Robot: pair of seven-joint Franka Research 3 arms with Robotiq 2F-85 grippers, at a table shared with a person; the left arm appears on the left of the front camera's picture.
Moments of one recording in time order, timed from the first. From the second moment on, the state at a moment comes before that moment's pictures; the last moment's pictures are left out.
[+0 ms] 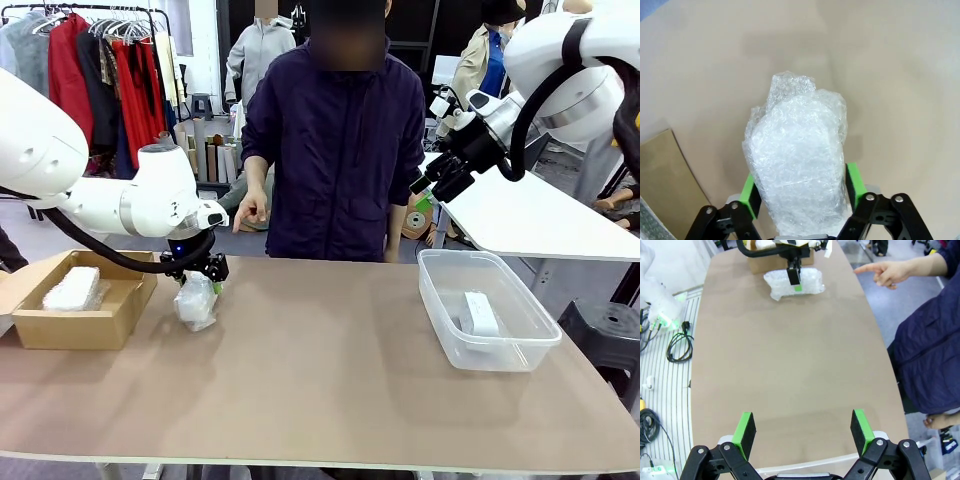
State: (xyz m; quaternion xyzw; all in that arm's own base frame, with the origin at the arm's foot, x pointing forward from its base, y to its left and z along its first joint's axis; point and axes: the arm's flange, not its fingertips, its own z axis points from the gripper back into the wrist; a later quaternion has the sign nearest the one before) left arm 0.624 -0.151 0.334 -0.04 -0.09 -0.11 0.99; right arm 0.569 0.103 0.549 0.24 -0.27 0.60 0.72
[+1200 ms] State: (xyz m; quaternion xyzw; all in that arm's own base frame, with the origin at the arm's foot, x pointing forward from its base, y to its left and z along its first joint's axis) left arm 0.578 -0.169 0.484 -0.04 -0.17 -0.09 0.98; right arm 0.569 0.103 0.549 0.24 -0.27 0.60 0.72
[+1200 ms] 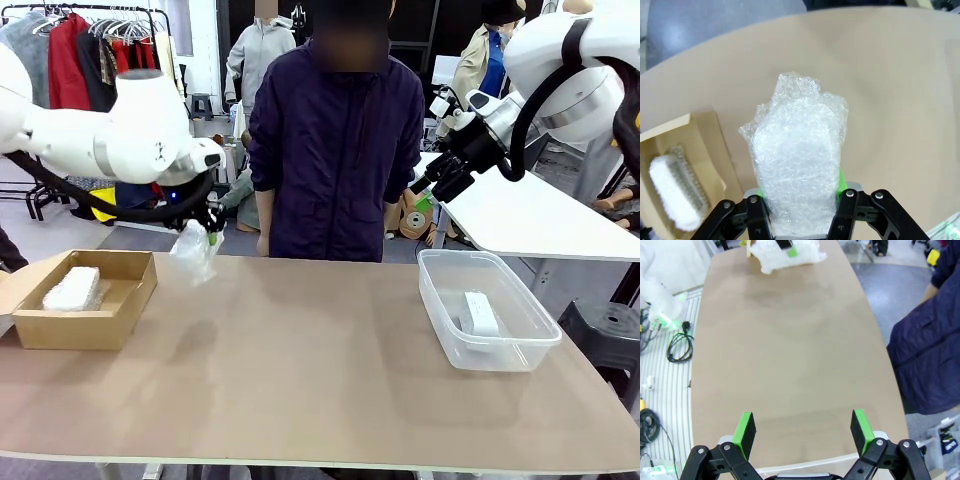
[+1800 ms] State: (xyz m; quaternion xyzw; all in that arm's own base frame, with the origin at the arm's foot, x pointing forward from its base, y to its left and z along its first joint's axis) left arm 0.562 -0.203 0.569 -0.03 -0.19 -0.11 0.97; right arm 0.569 0.103 0.549 0.24 -0.27 0.60 0.72
